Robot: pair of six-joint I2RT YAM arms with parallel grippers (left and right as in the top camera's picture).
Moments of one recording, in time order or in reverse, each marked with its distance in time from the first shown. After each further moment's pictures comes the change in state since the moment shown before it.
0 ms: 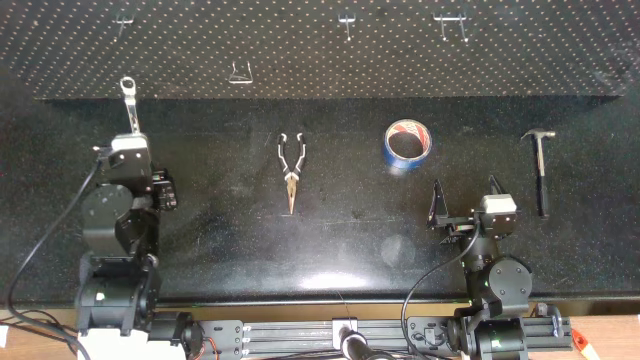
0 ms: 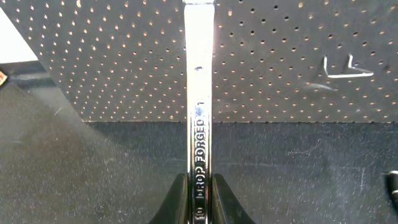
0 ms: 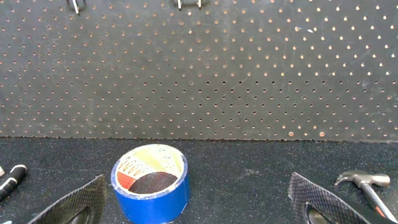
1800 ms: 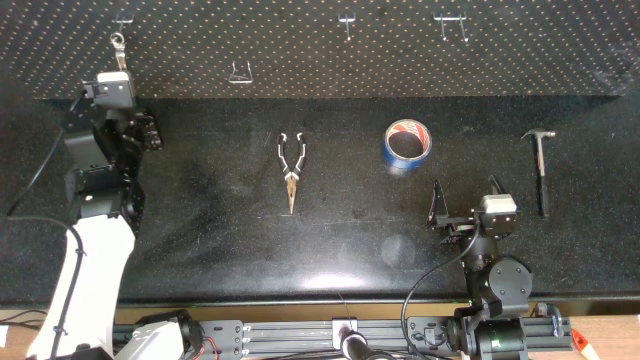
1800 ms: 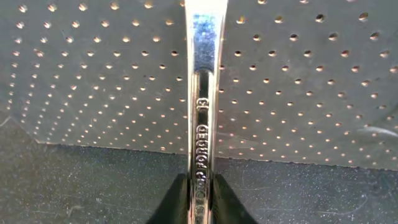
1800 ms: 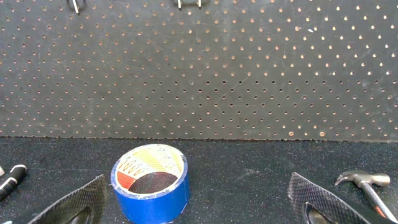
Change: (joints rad) left arm 0.200 0.583 0.192 0.303 0.229 0.007; right arm 0.000 0.000 0.000 0.000 0.000 0.000
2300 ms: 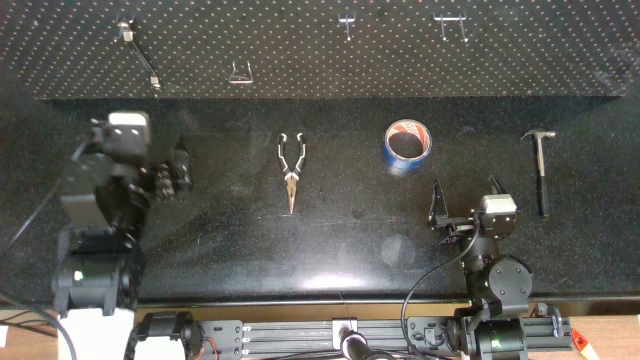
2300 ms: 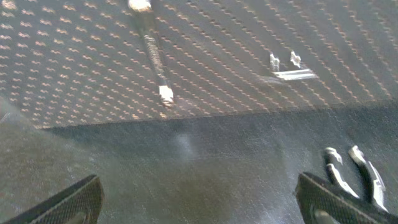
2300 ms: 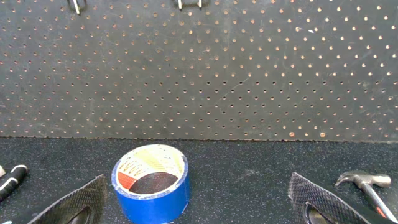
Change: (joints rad) left arm -0.176 -0.452 0.021 -0.507 -0.043 0.000; right arm 0.000 0.000 0.000 0.000 0.000 0.000
